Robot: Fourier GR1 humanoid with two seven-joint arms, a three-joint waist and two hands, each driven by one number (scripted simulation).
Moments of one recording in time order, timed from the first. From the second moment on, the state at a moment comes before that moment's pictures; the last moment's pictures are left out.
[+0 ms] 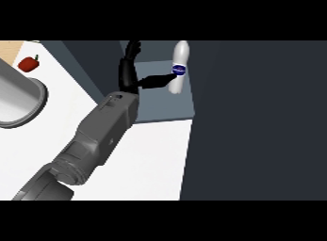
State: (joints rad) left arm -1.12 0.00 -0.24 -0.14 0.58 0.60 -0.67; right arm 0.36 -0.24 0.41 -2.48 -0.03 -0.01 0.10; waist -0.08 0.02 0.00
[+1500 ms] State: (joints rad) left arm -0.90 0.00 -0.34 -0.64 0.65 0.27 -0.59; right arm 0.35 -0.22 0.37 -2.48 -0.03 0.01 0.15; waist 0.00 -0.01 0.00
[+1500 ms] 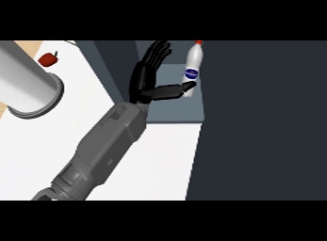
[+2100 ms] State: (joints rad) left arm -0.46 0.12 -0.48 -1.18 0.60 0.33 -0.47; right arm 0.30 -0.32 0.44 -2.49 -0.01 0.08 0.23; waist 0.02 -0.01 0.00
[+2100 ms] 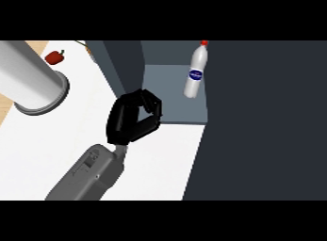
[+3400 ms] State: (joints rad) left arm 0.21 0.46 -0.36 -1.82 0.63 0.21 -0.50; right arm -0.18 -0.14 0.88 -2.35 0.21 -0.12 0.63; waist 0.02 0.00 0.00
